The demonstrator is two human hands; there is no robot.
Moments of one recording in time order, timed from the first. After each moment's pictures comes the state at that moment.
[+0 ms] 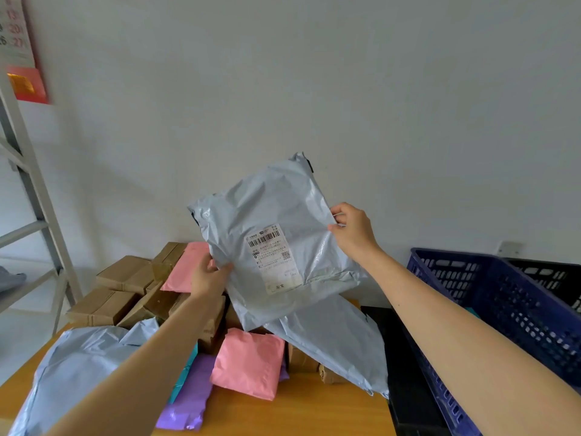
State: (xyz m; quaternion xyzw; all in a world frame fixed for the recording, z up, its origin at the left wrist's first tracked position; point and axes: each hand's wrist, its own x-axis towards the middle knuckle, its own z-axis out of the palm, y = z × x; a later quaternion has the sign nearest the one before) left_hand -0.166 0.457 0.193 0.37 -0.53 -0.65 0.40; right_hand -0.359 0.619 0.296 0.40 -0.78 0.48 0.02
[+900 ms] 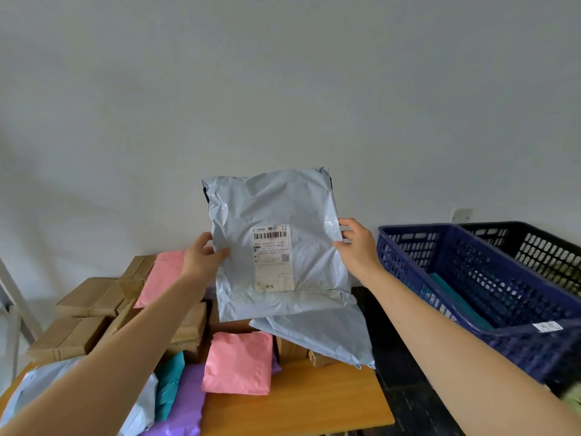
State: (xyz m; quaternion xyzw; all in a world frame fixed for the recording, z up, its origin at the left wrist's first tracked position) left_hand -0.179 0.457 0.239 0.29 -0.69 -0.59 0.31; right_hand -0.362 0.674 0.247 0.29 -0.77 0.56 0.02
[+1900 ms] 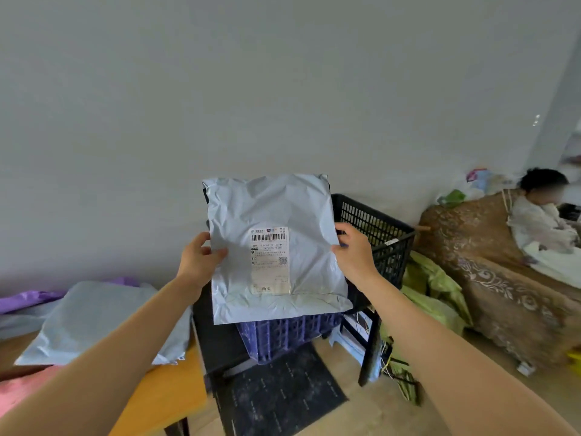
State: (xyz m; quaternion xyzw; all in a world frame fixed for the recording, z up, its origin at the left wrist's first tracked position) left_hand -0.389 0.858 0.236 0.16 -0.75 -0.61 0.21; right_hand -0.475 1.127 0.234 0.14 -0.80 0.57 0.12
